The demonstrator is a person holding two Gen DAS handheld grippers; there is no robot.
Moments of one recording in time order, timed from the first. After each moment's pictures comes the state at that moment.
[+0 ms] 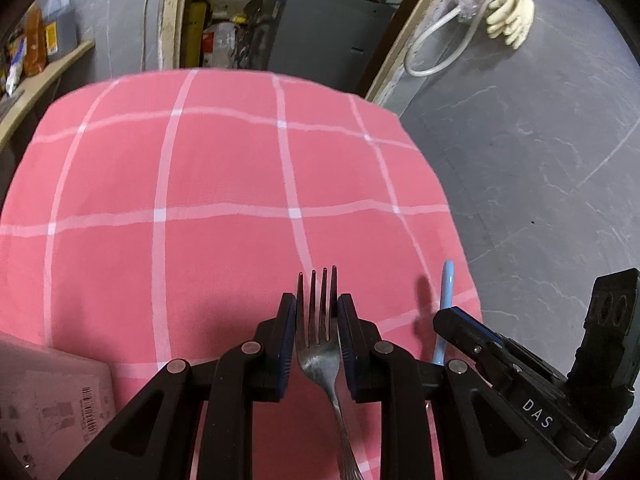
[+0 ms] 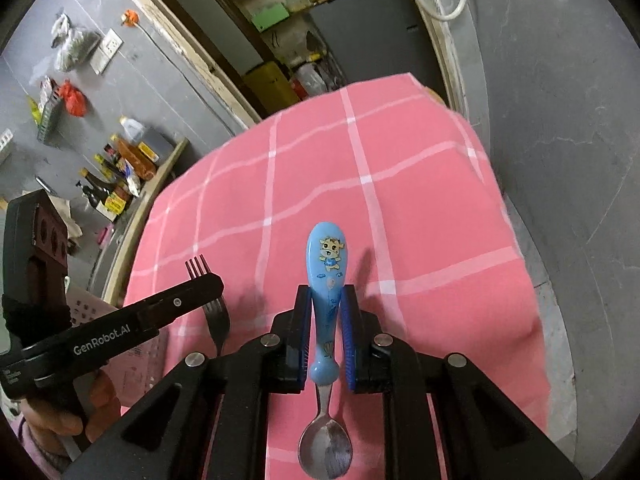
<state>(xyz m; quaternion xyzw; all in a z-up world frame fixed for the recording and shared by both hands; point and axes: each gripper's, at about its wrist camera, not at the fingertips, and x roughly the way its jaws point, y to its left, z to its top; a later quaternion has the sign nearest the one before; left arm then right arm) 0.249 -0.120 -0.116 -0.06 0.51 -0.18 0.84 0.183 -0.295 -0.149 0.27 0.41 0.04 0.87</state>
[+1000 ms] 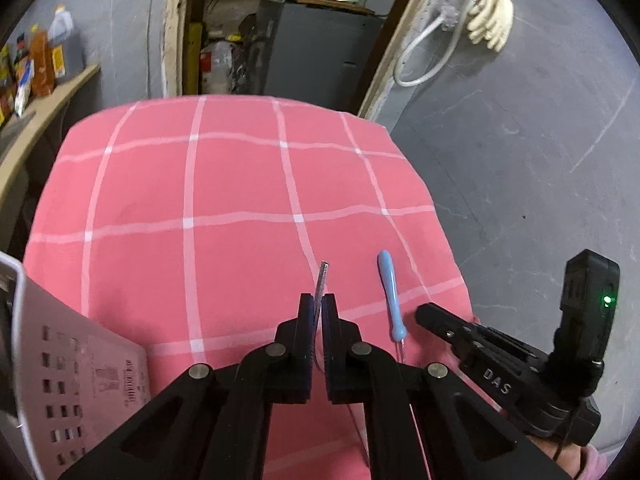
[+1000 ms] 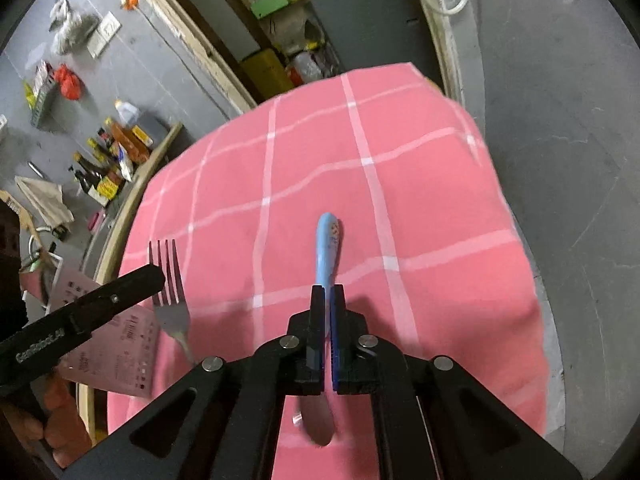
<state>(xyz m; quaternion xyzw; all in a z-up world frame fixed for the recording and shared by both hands) 0.227 -0.105 -0.092 -0.04 0.49 -0.18 0.85 0.183 -0.293 -0.159 0.24 0.45 0.04 0.86</state>
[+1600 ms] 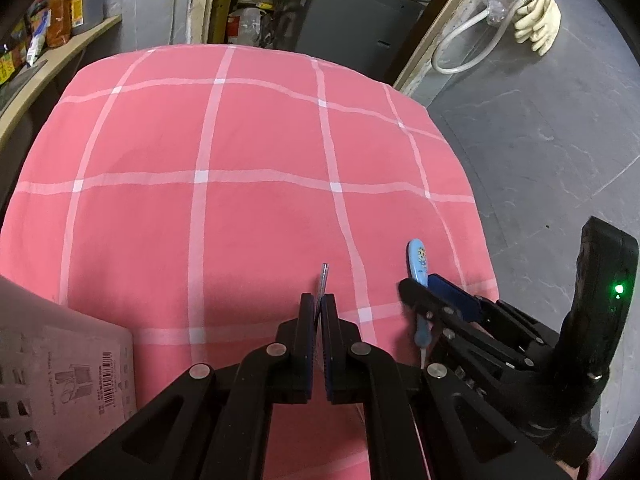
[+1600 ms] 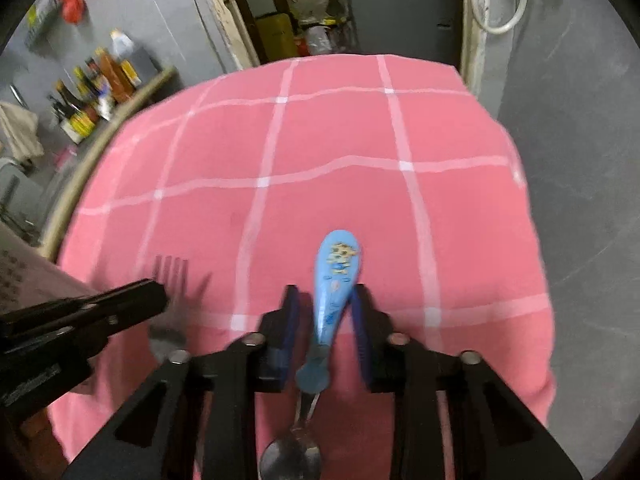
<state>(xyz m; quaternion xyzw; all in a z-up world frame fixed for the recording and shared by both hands) 0.243 -0.097 -0.132 -0.08 0.54 -0.14 0.83 0.226 -0.244 -0.167 0.10 0.49 0.01 0.86</state>
